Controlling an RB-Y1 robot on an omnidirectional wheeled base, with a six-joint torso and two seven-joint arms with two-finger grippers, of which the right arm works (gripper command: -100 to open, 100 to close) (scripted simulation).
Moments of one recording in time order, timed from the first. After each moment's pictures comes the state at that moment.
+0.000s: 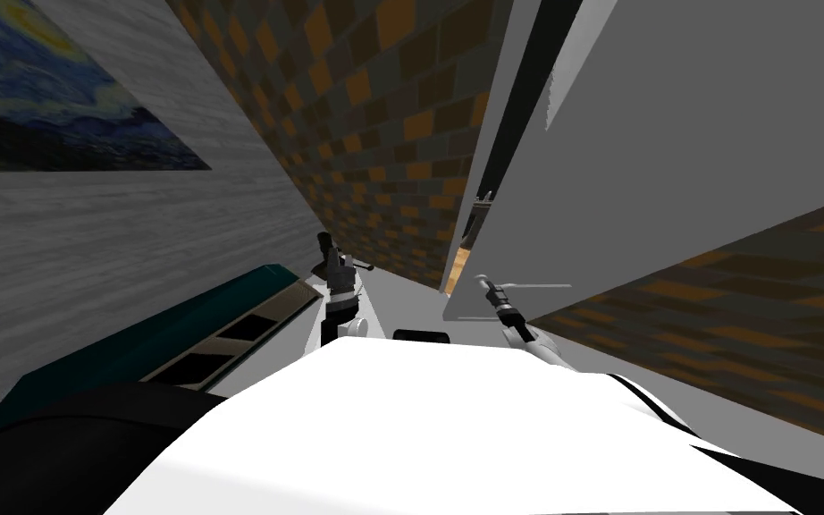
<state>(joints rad) -0.13 -0.48 0.05 -0.54 0.03 -0.93 -0.40</state>
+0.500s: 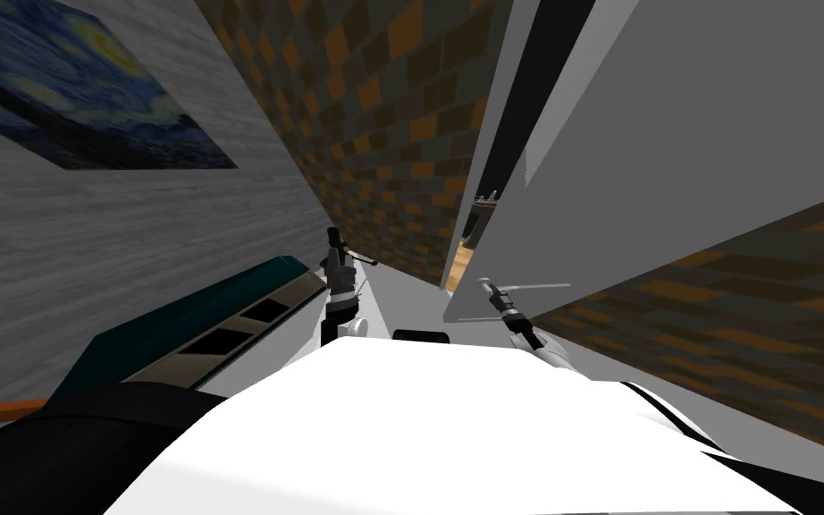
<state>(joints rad) -0.10 -0.51 0.07 -0.53 0.05 -1.00 -0.45</state>
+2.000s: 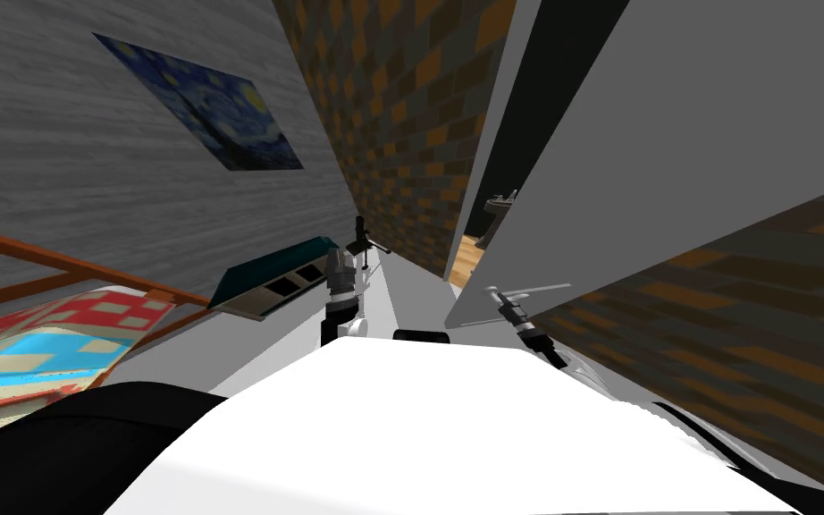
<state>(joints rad) -0.01 -0.59 0.11 -0.48 0.07 -1.19 -0.52</state>
